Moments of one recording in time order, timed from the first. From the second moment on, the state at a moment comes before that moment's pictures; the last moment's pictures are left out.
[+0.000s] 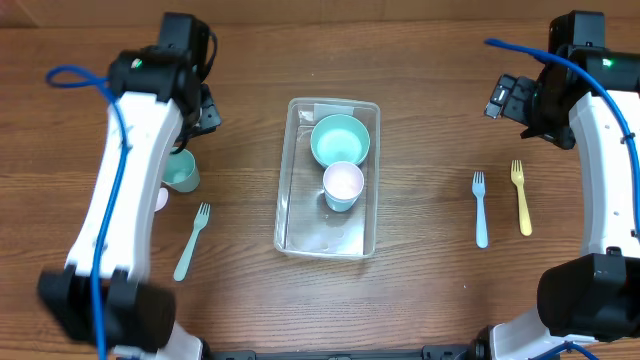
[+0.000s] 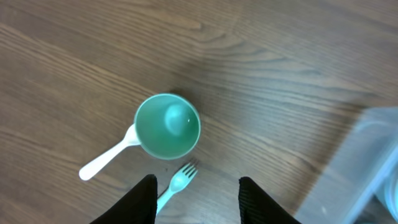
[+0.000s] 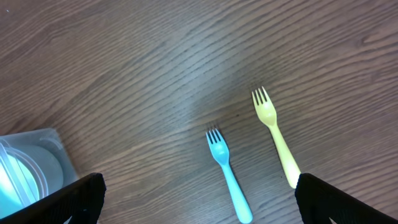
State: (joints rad) left arm -0.13 1.76 1.79 -1.32 -0.28 -0.49; right arm -0.12 1.76 1.79 -1.29 0.04 0.33
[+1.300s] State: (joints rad) left arm -0.02 1.79 1.28 -0.84 -0.15 -0.26; right arm -0.12 1.76 1.79 -1.29 0.04 0.33
